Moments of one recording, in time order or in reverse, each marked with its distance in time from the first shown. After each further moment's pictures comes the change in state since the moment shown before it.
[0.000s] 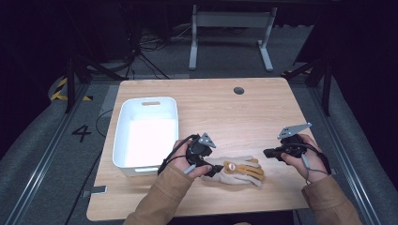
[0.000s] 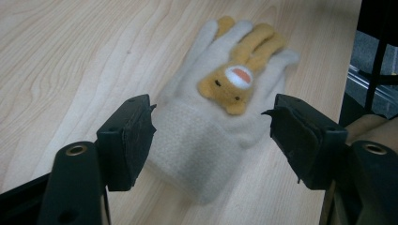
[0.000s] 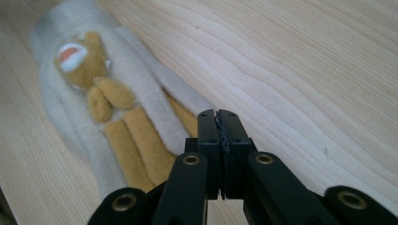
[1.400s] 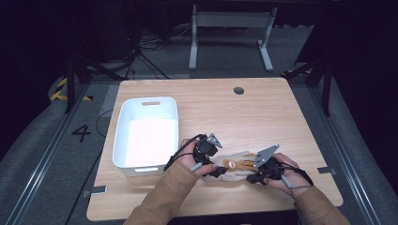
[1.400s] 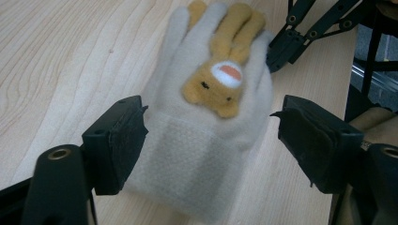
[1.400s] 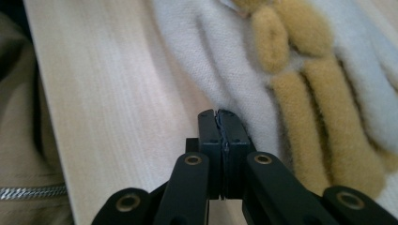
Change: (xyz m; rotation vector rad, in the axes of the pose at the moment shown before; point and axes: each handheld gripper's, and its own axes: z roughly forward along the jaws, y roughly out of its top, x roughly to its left) left arm 0.003 0.009 0.021 0.049 -0.035 0.016; right arm 0.054 -0.014 0.055 0.170 0.197 -0.294
